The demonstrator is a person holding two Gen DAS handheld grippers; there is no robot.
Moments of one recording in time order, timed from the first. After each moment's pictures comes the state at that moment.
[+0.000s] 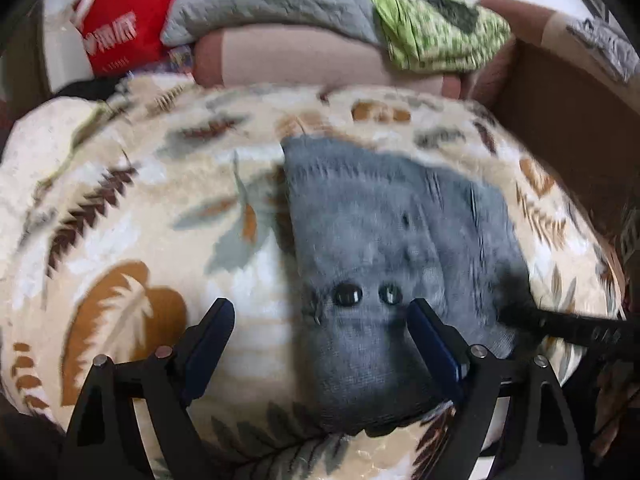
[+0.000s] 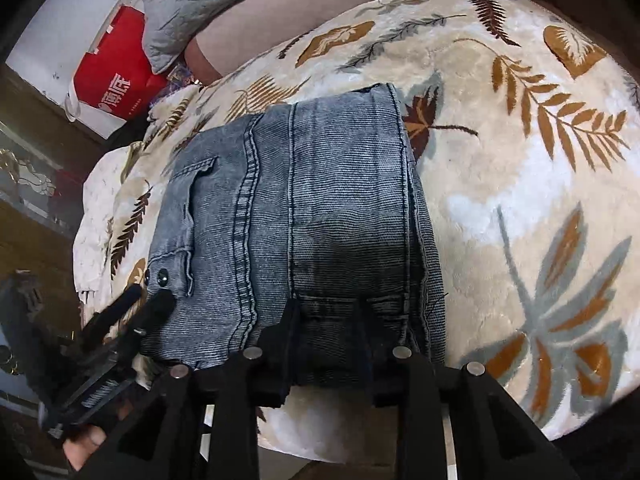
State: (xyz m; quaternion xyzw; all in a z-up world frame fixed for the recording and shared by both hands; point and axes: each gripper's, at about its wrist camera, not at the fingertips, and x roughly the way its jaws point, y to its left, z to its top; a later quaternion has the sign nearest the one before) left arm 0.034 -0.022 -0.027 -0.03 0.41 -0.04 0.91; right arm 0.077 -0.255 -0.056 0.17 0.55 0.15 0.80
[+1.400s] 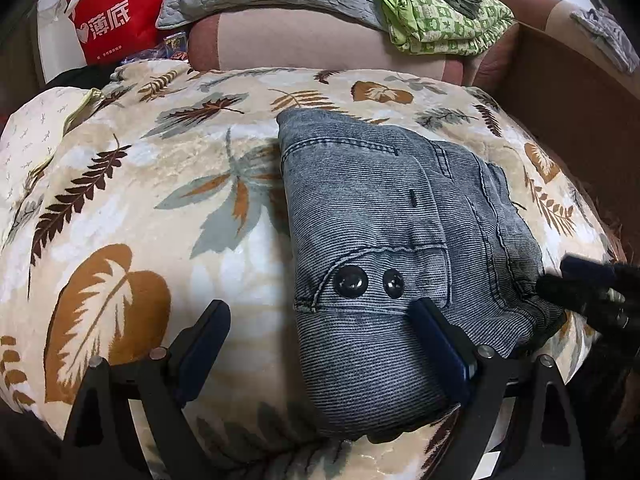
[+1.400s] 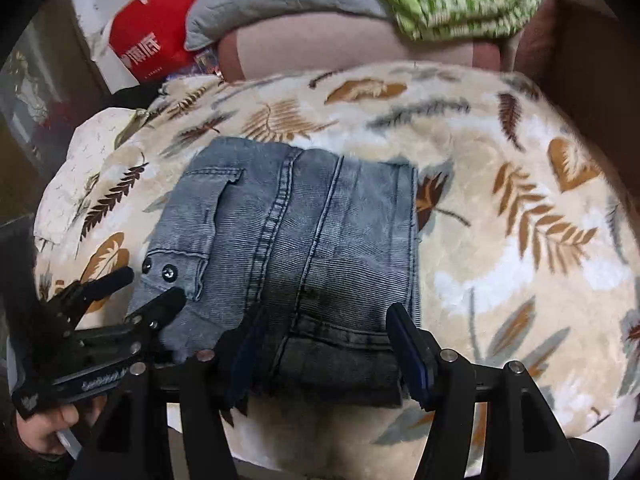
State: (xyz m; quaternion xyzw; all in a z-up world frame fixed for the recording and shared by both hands) left arm 0.043 -0.027 -0.052 -0.03 0.45 -0.04 0.89; right arm 0.061 -0.228 -0.021 0.00 0.49 0.13 0.86
